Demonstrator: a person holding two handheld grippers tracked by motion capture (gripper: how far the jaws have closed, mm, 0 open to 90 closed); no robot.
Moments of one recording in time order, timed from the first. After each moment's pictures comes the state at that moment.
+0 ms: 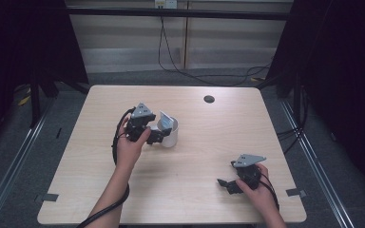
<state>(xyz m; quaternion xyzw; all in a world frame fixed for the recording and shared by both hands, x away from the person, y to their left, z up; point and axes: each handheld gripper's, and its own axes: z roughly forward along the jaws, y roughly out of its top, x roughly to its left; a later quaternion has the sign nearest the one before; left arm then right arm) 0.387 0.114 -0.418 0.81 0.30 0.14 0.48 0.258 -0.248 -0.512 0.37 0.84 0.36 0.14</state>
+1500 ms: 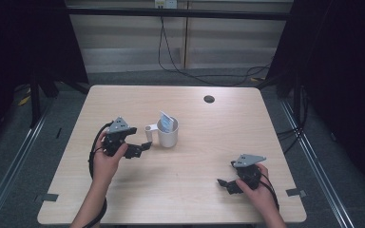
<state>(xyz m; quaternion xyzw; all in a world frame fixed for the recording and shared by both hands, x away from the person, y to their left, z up) 0.356 0.178 -0.439 0.82 0.30 0.13 0.47 0.258 -0.248 -0.512 0.37 0.84 0.36 0.14</state>
